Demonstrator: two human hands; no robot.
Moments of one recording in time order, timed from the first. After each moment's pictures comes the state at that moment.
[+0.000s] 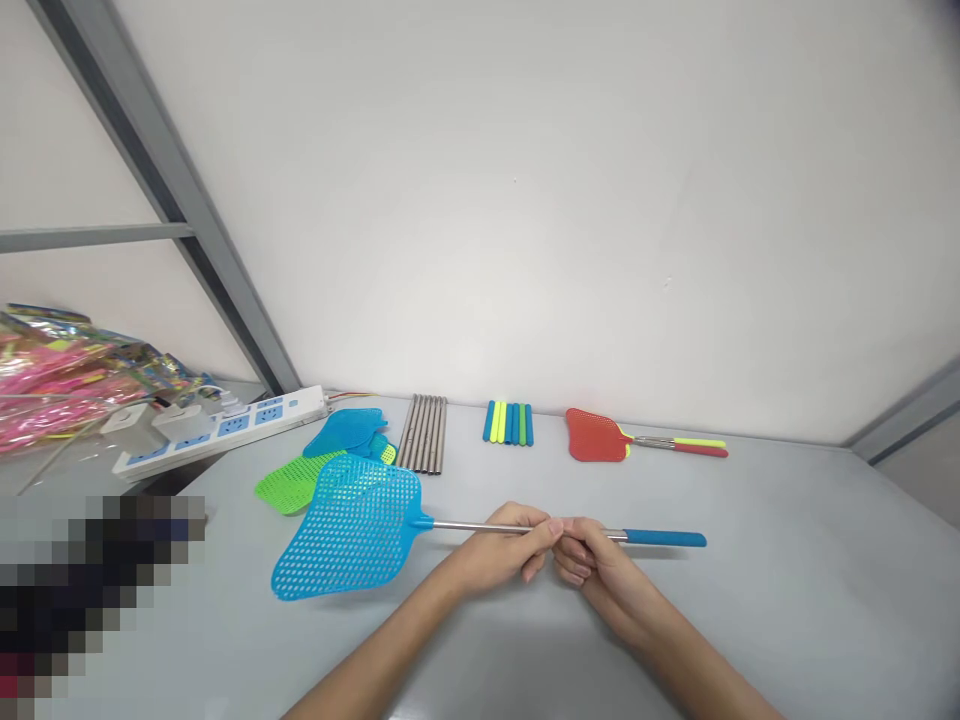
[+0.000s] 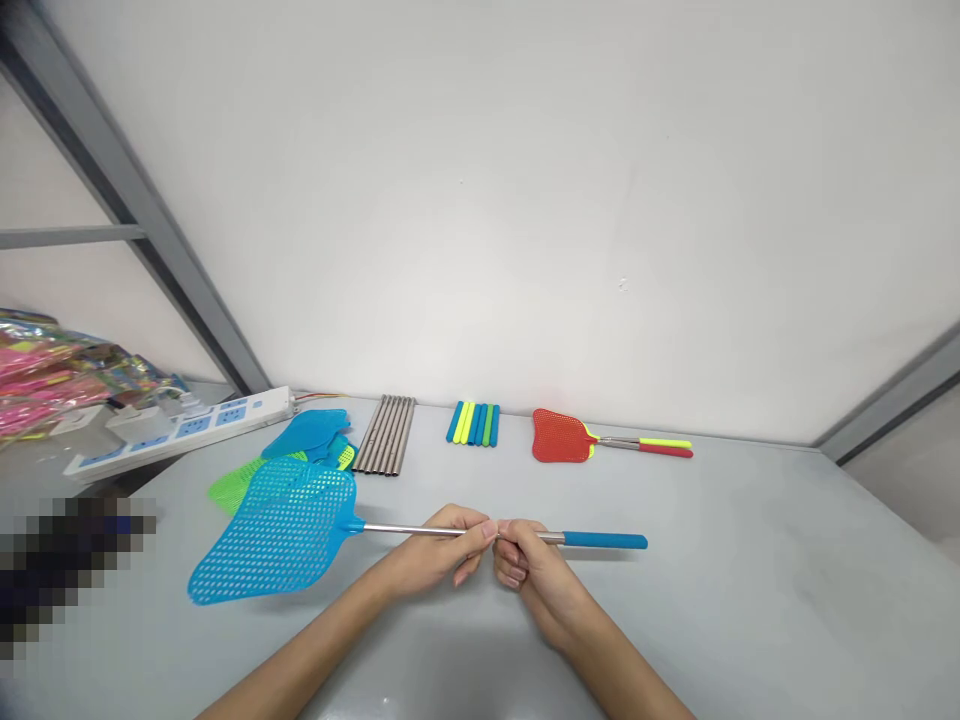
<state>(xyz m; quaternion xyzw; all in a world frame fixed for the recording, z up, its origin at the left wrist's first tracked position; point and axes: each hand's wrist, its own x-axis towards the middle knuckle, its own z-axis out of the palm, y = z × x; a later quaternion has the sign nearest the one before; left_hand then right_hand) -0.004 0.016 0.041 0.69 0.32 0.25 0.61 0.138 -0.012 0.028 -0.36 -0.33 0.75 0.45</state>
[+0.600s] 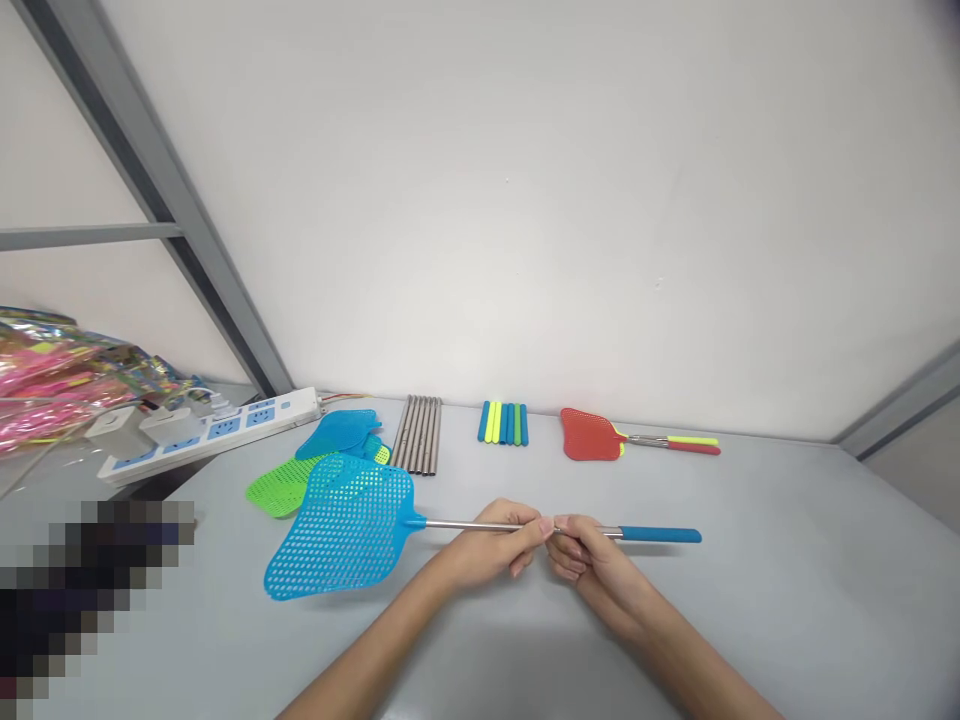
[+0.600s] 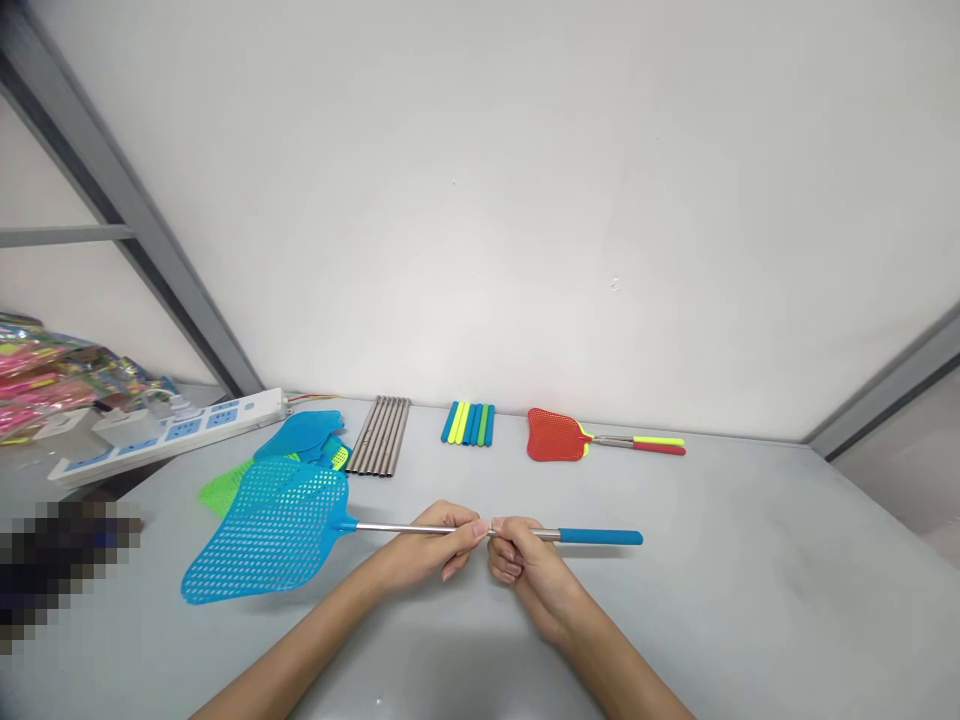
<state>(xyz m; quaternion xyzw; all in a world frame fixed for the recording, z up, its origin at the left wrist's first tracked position) -0.008 0.019 0.043 0.72 0.34 0.23 0.56 0.139 -0.010 0.029 -0.34 -0.34 0.75 0.46</state>
